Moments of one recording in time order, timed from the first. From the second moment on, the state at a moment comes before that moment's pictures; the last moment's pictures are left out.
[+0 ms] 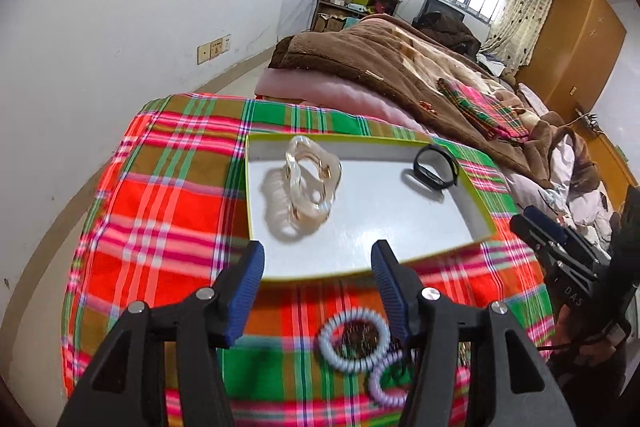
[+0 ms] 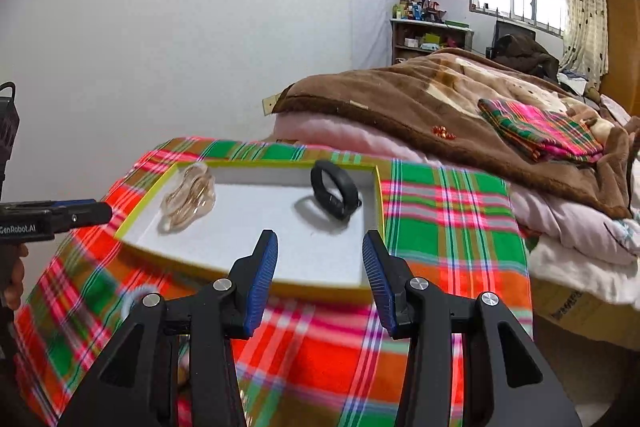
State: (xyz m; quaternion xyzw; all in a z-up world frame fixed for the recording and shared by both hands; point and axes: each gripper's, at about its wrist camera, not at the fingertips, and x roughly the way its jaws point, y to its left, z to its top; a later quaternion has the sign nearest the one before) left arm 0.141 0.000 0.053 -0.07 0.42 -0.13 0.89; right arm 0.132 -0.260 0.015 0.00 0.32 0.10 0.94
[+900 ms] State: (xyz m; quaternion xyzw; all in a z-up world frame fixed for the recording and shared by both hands) left arm 0.066 0.023 0.008 -0.08 0.44 -0.13 0.88; right arm 0.057 -0.221 -0.037 -0.04 0.38 0.14 0.91
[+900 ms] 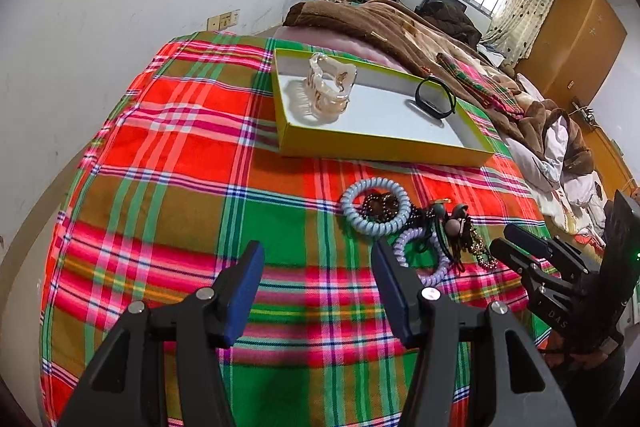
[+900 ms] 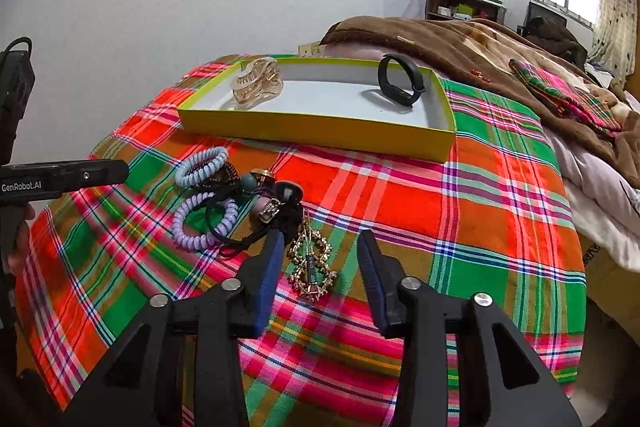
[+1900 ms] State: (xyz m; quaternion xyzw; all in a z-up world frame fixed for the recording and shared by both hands) left arm 0.074 -0.064 0.013 0.00 0.45 -0.20 0.87; right arm 0.047 -0.251 -0.037 -0.02 0.39 0.11 0.92
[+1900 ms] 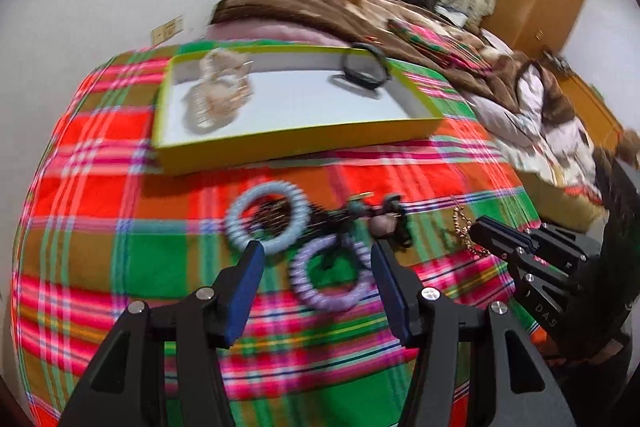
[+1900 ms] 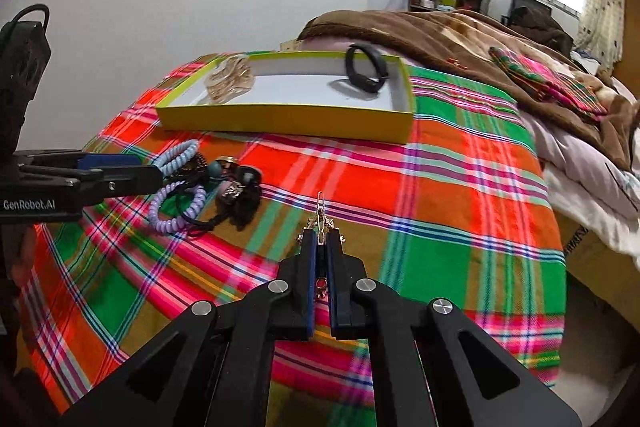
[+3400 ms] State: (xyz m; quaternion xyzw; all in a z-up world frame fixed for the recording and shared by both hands) left arm 0.085 -0.141 0.002 0.09 0.45 -0.22 0.86; right arm 0.027 -0.275 -0.027 0.02 0.35 0.12 0.93
